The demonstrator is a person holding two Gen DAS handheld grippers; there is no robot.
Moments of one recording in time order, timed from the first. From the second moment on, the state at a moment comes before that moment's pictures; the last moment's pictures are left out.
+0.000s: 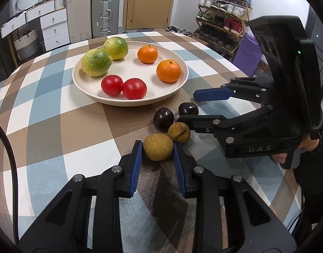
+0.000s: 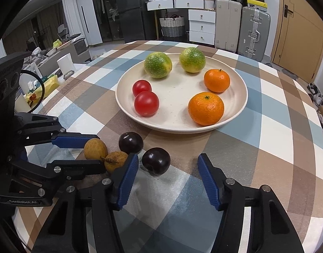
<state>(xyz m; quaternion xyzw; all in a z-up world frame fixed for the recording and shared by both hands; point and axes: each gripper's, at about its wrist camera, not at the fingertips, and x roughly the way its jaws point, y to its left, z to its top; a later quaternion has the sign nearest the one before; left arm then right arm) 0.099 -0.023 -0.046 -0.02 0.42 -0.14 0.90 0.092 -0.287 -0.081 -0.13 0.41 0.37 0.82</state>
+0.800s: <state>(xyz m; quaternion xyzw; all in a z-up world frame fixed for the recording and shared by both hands) 0.098 -0.003 -0.036 -0.05 0.39 -0.11 0.91 0.087 -0.282 -0.080 -0.14 0.41 0.39 0.81</state>
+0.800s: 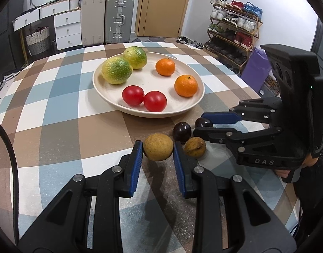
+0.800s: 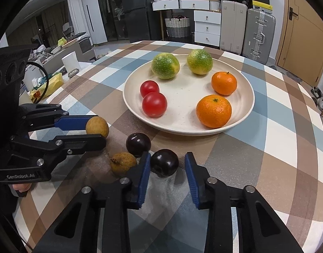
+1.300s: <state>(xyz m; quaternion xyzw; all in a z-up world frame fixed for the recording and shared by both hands) 0.095 0.003 -0.029 -0.06 0.37 -0.09 0.92 0.091 -0.300 -0.062 -0.09 0.38 0.39 0.84</state>
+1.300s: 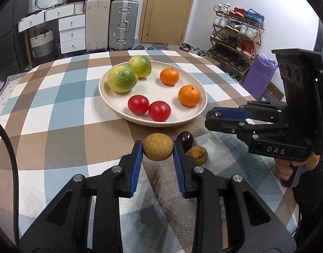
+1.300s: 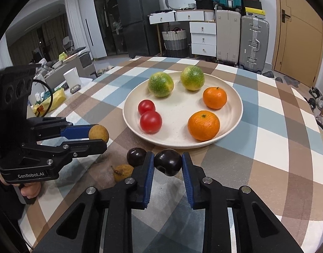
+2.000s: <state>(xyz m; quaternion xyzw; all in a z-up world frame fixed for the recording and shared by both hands) 0.116 0.016 0.005 -0.05 0.33 -0.06 0.94 0.098 -0.314 -0.021 -0.04 0.32 0.38 0.87</state>
